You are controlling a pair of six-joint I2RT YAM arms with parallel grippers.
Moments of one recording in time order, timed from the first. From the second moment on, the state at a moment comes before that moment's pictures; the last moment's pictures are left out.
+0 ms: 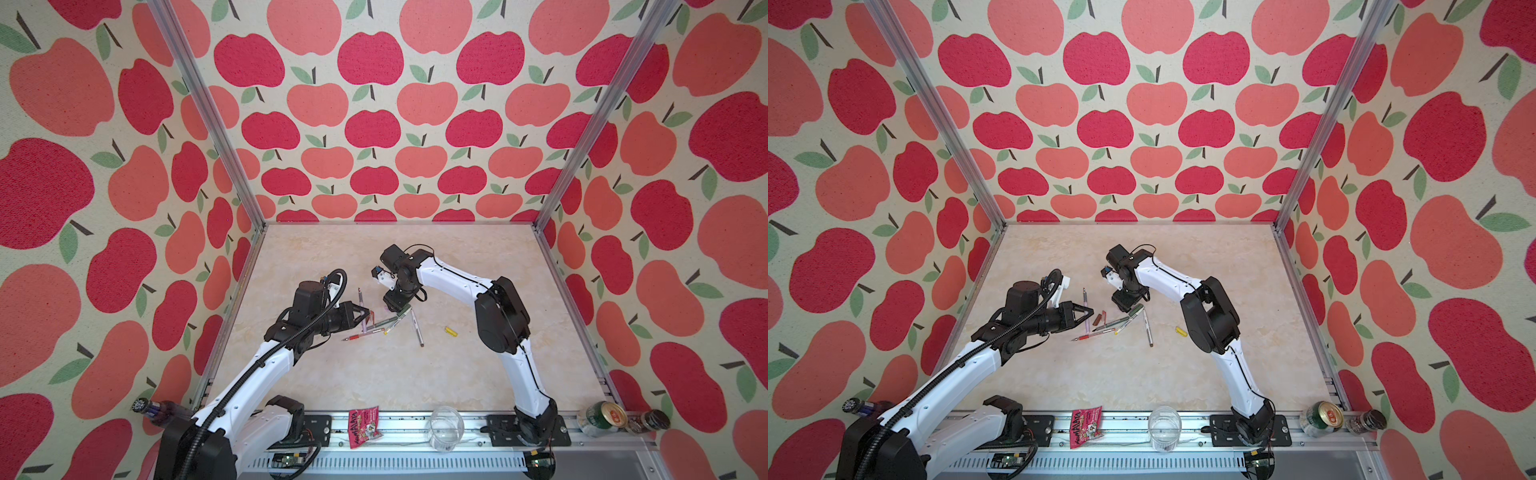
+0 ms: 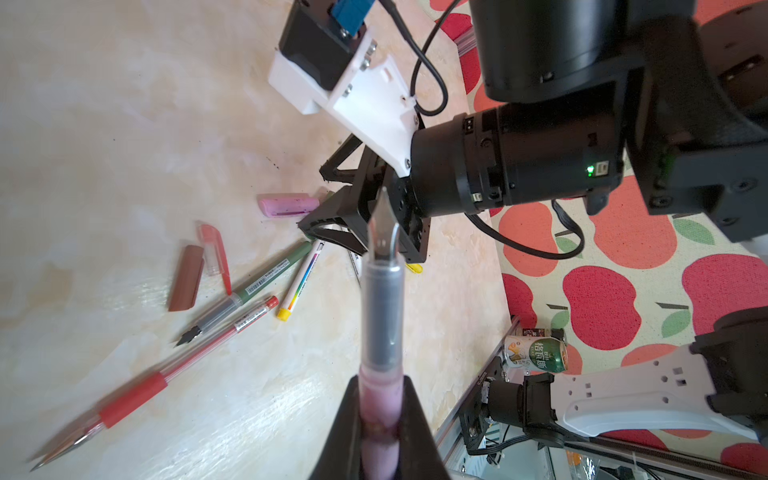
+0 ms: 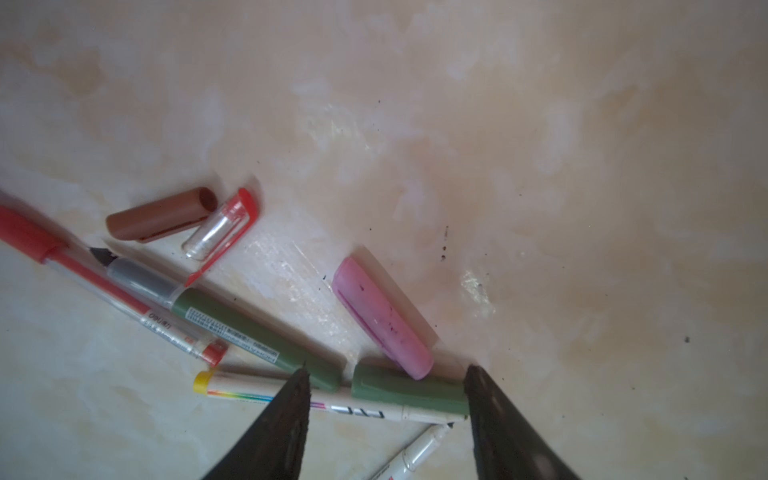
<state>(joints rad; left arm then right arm) -0.33 1.01 0.62 -0.24 0.61 -0.62 0.83 2.24 1.87 -0.99 -0.07 -0.17</state>
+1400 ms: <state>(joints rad) -0.33 1.08 0.62 -0.14 0.63 -0.67 0.80 2.32 1.95 -0.89 -0.03 -0.11</state>
